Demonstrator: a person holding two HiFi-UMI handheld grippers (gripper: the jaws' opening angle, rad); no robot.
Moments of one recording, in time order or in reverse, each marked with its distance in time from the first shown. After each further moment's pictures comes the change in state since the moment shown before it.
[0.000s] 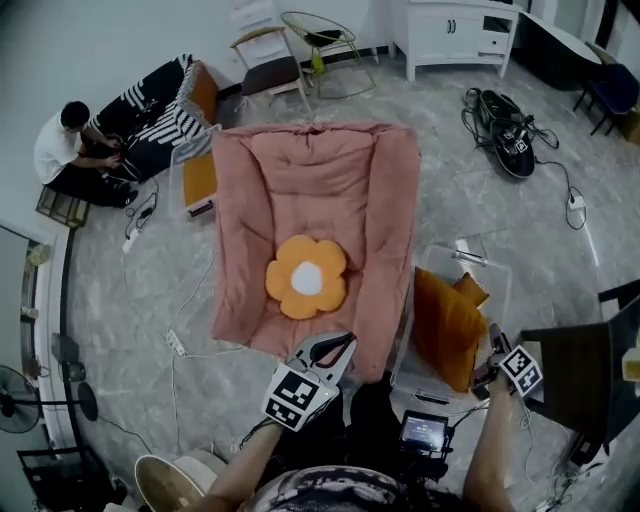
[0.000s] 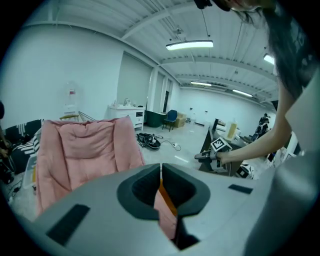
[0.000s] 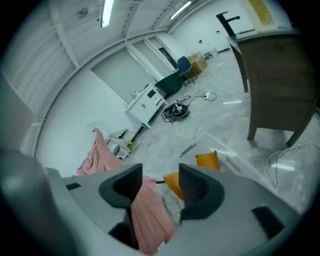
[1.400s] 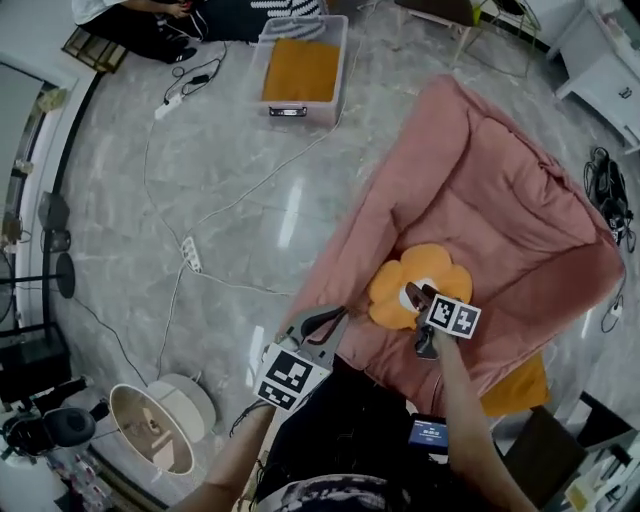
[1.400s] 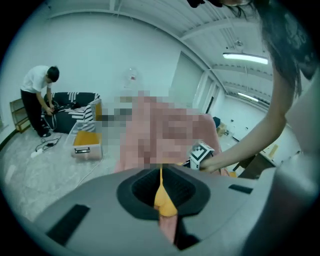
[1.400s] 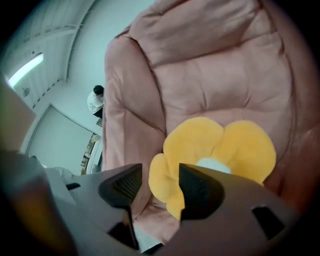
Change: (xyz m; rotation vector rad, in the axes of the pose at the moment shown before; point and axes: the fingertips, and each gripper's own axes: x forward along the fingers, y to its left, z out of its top) left arm -0.150 0.364 -0.140 -0.387 0.016 0.326; right arm 0.283 0.428 -0.423 -0.646 0.797 0.257
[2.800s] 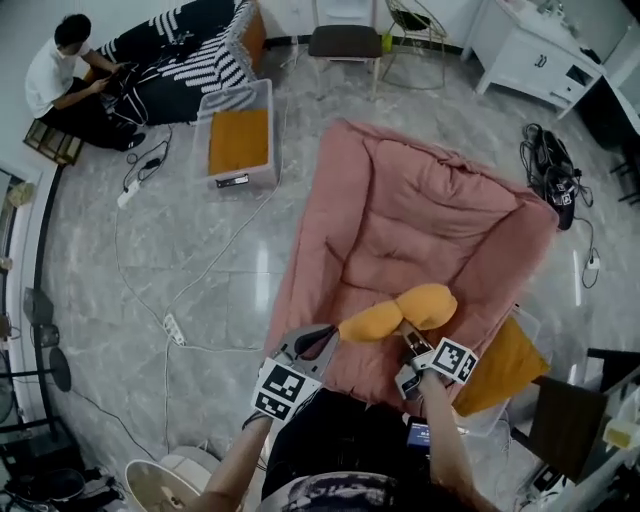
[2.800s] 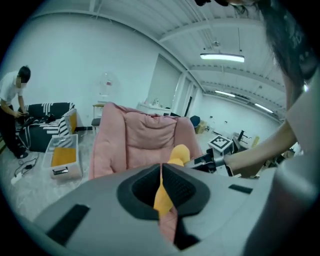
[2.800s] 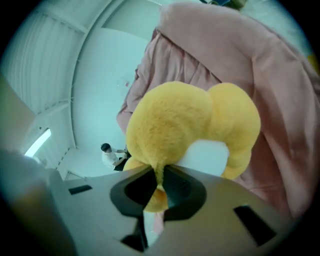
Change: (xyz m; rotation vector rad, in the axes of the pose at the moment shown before) left arm 0.025 -0.043 0.033 0.171 -0.037 -0.189; right arm -0.131 0.027 0.000 0.472 -0.392 0.253
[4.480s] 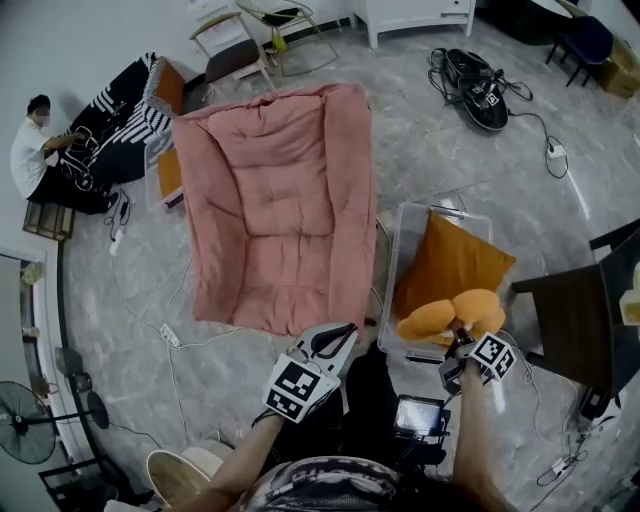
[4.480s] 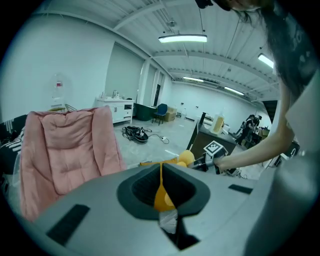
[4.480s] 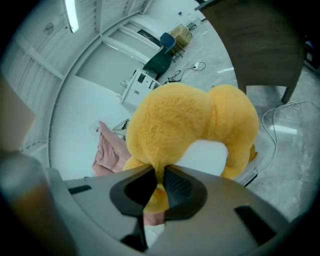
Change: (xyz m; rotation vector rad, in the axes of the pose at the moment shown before) left arm 0.061 -0.448 -0.029 0.225 0.115 -0.249; right arm -0.465 -0.320 0.020 0.275 -0.358 -0.243
